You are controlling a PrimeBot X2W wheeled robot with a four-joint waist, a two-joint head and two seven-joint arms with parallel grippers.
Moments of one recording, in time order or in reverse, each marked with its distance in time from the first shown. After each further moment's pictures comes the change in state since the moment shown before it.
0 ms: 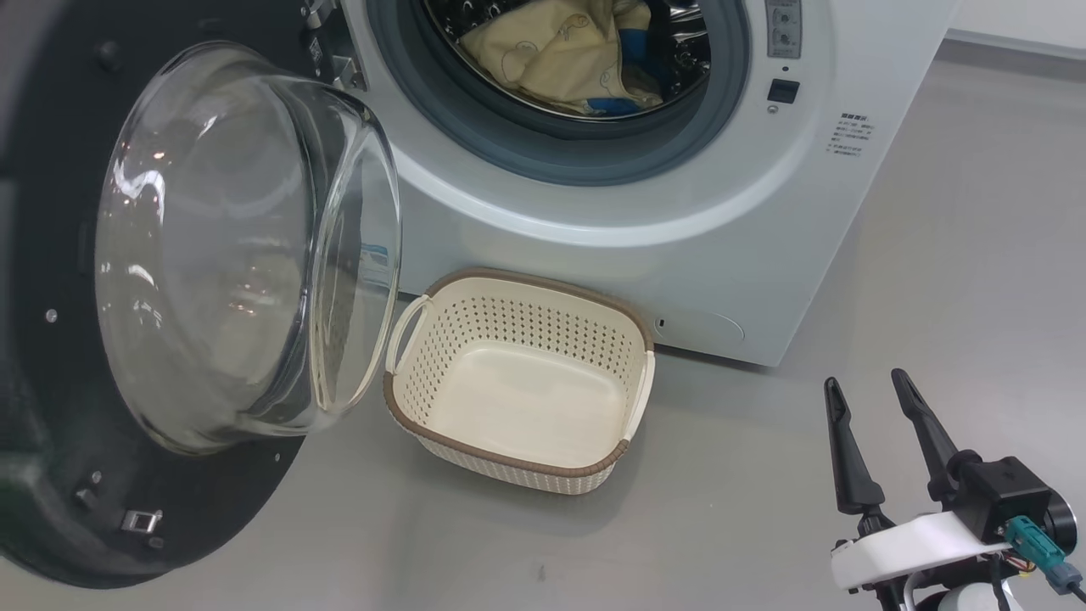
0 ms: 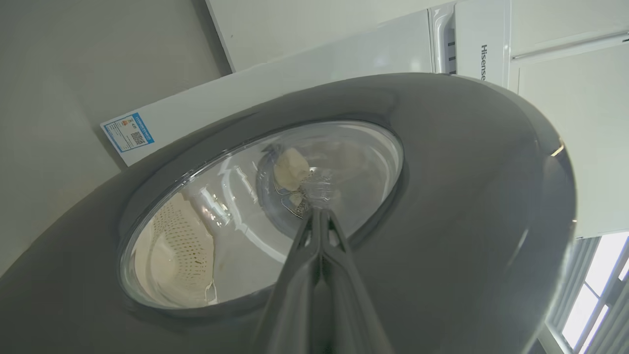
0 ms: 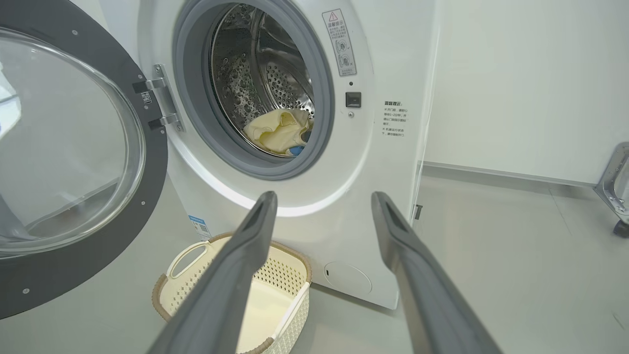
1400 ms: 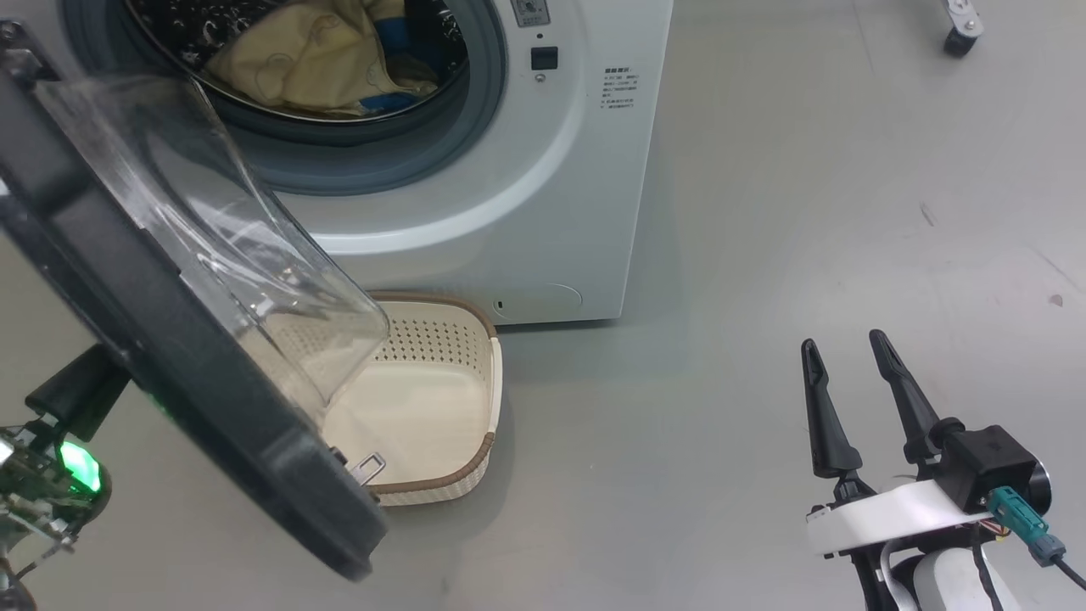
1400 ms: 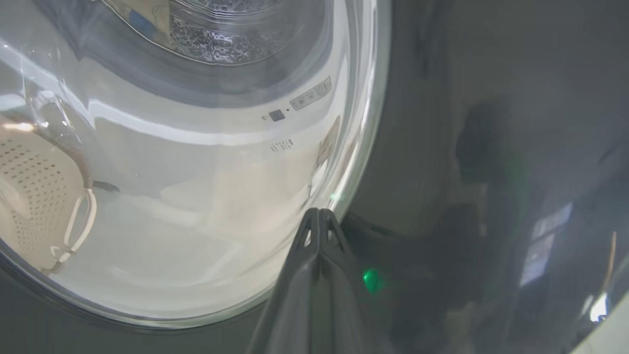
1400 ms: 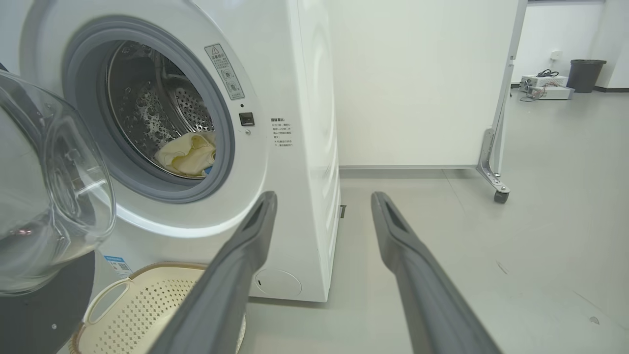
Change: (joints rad) left arm 0.004 -0.072 -0.154 -0.277 0.007 0.023 0.092; right arm -0.067 0.024 0.034 0.000 0.009 0.006 -0.016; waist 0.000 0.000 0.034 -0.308
